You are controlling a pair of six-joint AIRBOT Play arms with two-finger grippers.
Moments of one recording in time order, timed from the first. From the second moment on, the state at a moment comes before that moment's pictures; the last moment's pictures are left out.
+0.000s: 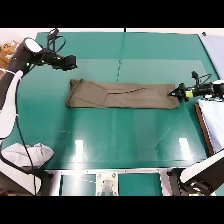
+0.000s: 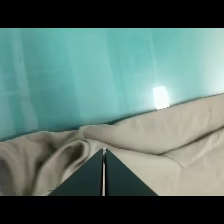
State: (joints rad) left arm -0.07 -1.77 1.75 0.98 -1.03 -1.34; right arm -0.50 -1.99 1.55 -0.81 1.34 1.11
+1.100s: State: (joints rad) left arm -0.60 -2.13 1.77 0.47 -0.72 -1.34; right arm -0.29 -1.53 1.78 -0.70 1.62 1.30
